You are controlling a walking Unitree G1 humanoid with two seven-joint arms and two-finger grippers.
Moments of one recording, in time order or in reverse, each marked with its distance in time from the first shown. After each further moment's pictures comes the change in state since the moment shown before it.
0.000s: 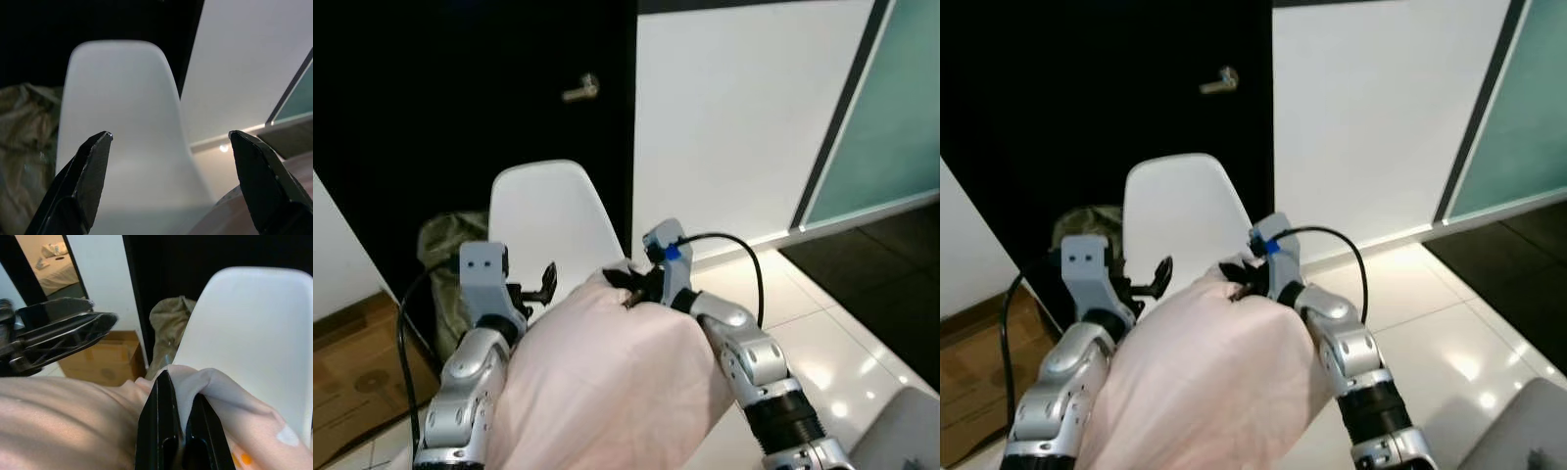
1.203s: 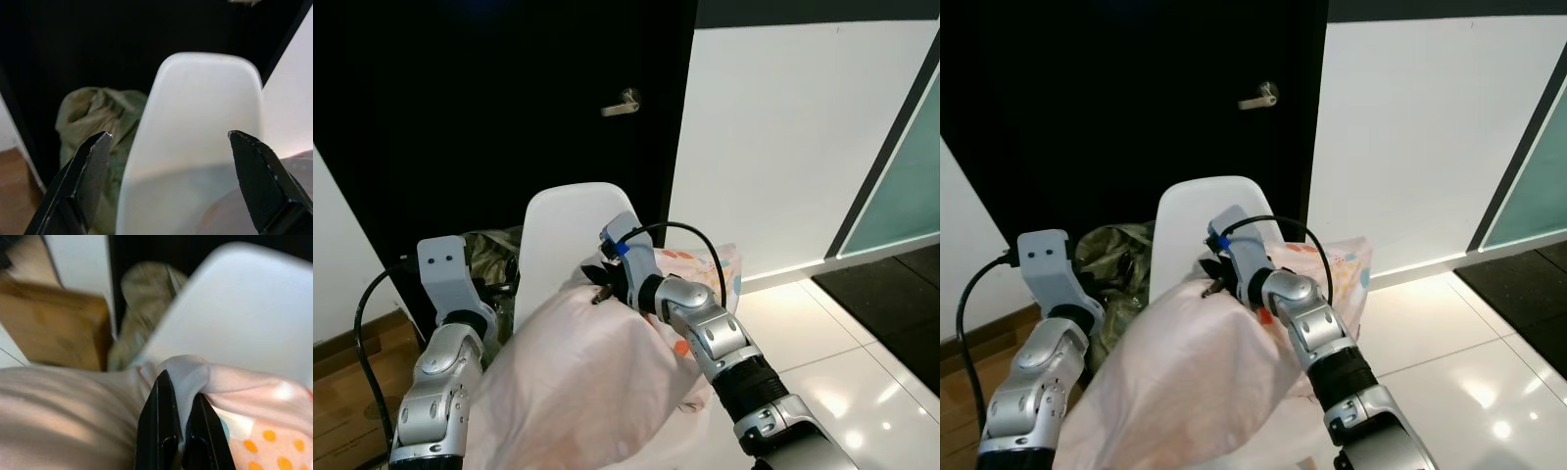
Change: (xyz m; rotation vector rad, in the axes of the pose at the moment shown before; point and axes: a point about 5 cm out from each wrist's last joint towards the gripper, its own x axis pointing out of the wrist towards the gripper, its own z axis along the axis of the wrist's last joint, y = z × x) left arm -0.005 0.032 0.000 -0.009 0.044 0.184; right arm 0.026 -0.013 -0.019 -0.197 0.285 -0.112
